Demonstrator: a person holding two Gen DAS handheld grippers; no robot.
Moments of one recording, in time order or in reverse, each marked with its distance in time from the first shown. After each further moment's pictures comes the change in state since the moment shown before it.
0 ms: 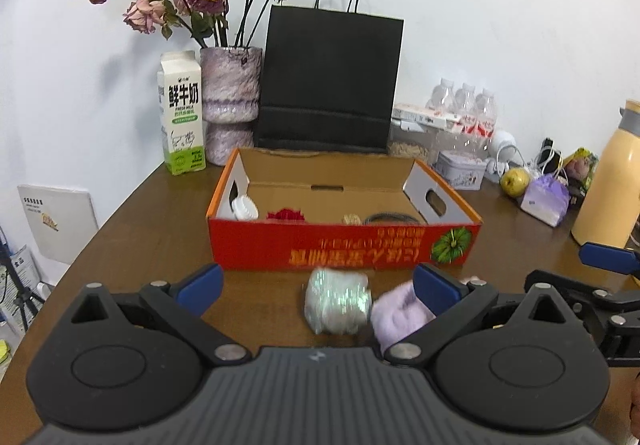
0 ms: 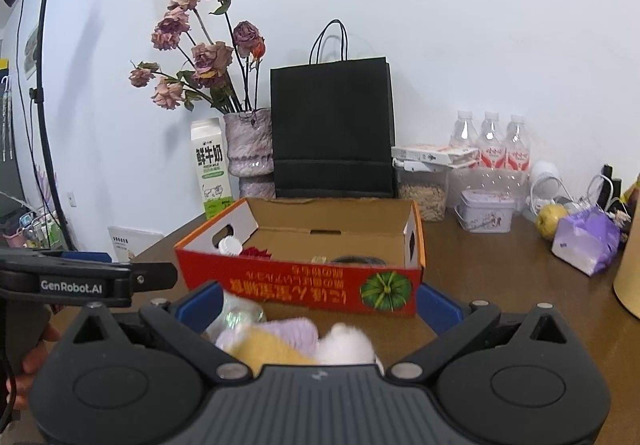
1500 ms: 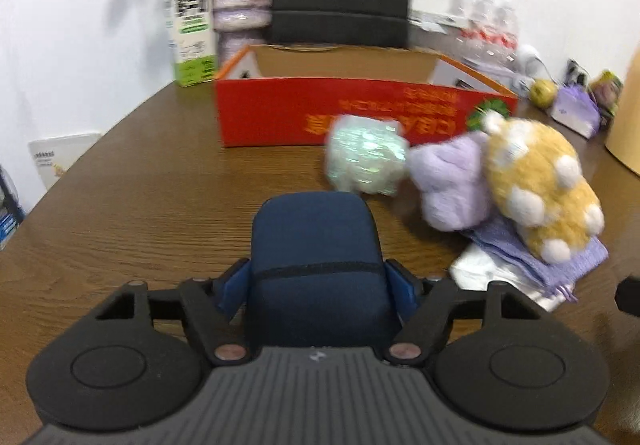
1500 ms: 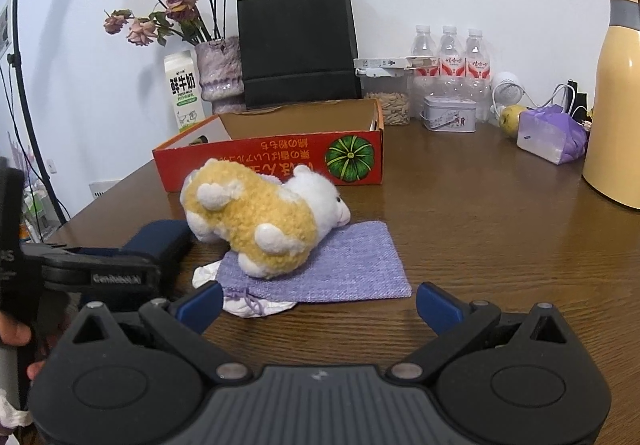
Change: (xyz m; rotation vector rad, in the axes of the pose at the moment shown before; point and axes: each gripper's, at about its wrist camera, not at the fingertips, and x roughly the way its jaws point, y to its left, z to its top) left arm 0.039 0.007 -0.087 0.016 0.155 0.070; right arm -0.023 -0.013 -0.091 0.069 0.163 -0.071
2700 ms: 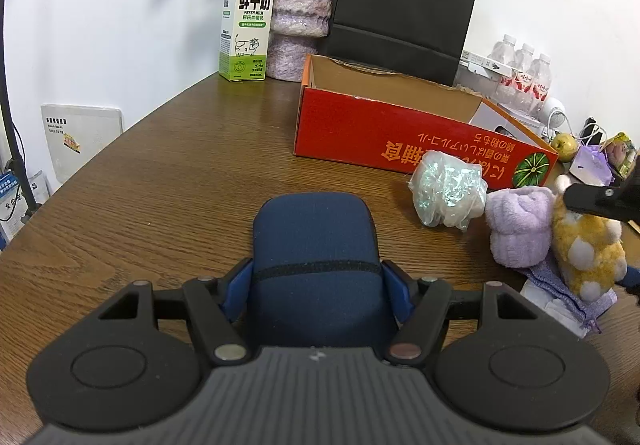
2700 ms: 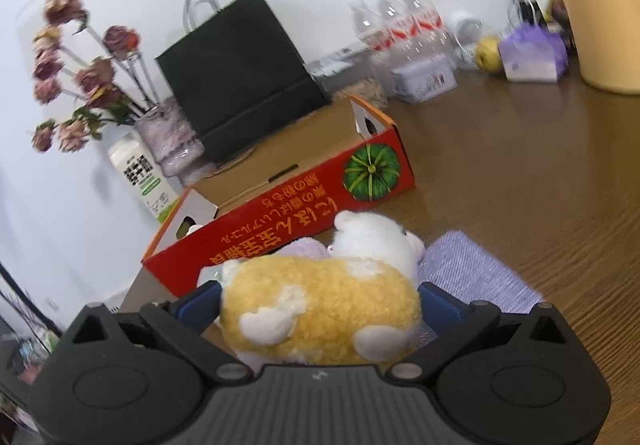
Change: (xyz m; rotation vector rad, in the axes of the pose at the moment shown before) left arm -0.004 0.069 0.003 -0.138 -0.041 -0.032; right arm 0.071 0.026 0.037 0.468 -0.050 0.006
